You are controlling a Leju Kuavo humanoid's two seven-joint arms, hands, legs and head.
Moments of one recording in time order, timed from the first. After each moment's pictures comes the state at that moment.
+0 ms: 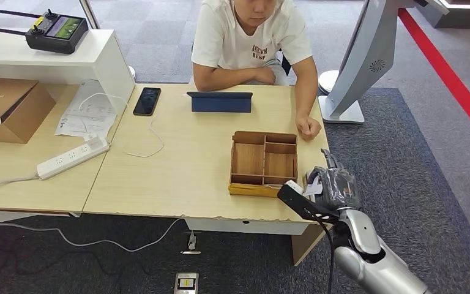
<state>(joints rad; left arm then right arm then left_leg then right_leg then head) -0.10 0.03 -1.00 -0.24 1.00 0.55 -0.12 -0.33 -0.47 0.69 -1.27 0.72 -0.35 0.40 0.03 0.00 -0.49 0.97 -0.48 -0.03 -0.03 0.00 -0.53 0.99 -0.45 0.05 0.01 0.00</state>
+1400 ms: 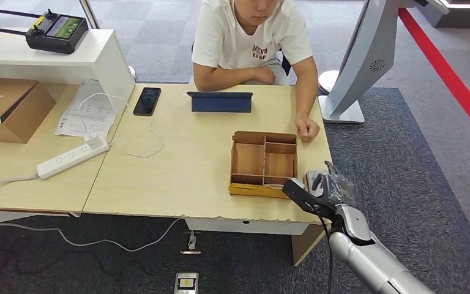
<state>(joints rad) -0.10 0.04 -1.05 -0.24 1.03 0.54 -0.11 -0.46 -0.37 0.73 -0.84 0.59 -0.39 0.32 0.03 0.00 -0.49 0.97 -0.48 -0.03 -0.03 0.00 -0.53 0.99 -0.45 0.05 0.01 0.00</state>
